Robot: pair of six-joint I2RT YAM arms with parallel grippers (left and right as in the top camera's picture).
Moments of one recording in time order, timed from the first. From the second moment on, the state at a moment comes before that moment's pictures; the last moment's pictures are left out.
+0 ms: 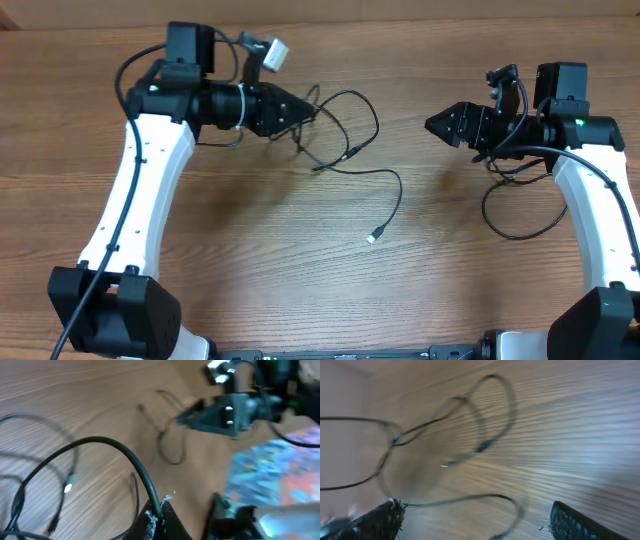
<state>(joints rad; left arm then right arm) -0.14 1.71 1.59 -0.85 1.05 0.08 -0.10 1.55 1.30 -0.81 -0.73 0.10</state>
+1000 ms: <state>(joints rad) -0.31 1.71 1.58 -0.22 1.43 -0.37 0.25 1.56 1.30 -0.50 -0.63 0.29</state>
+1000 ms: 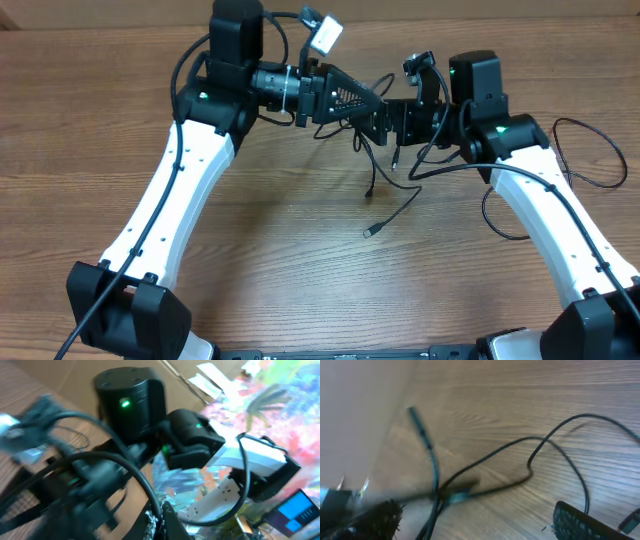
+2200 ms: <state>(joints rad) -0.03 1.70 1.57 0.10 1.54 -0.75 0.14 1.57 1.27 -0.75 -0.07 0.48</state>
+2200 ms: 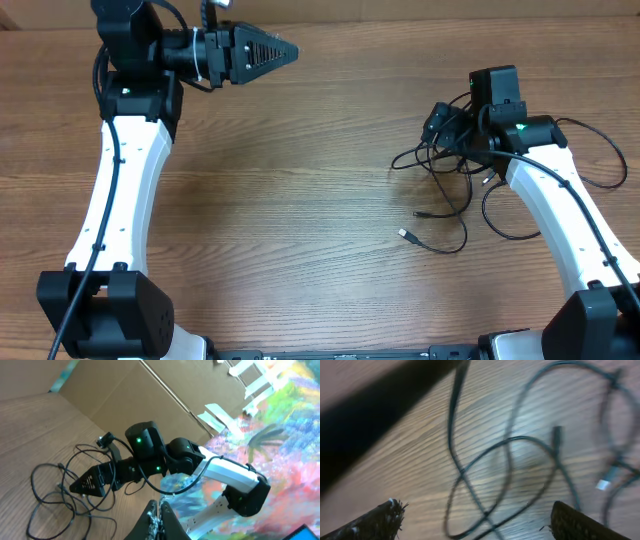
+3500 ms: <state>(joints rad) -0.41 1.82 1.58 -0.90 0.60 -0.11 0.14 1.57 1.27 -0.21 -0.88 0.41</state>
